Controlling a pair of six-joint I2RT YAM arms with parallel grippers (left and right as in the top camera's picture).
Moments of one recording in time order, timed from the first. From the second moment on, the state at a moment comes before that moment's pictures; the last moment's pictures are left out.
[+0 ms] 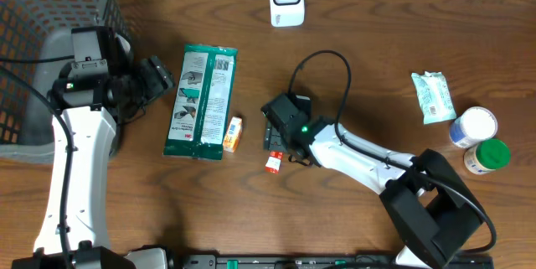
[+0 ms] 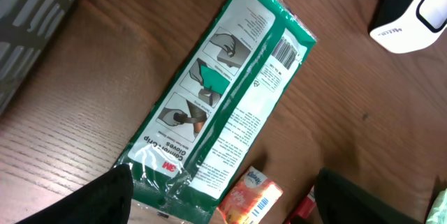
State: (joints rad) left arm 0.13 1.44 1.27 -0.89 0.24 -0.48; right arm 0.75 1.83 1.06 -0.44 0.10 0.87
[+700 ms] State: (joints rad) left arm 0.13 1.44 1.27 -0.89 0.24 -0.48; right arm 0.61 1.83 1.14 -0.54 0.09 0.50
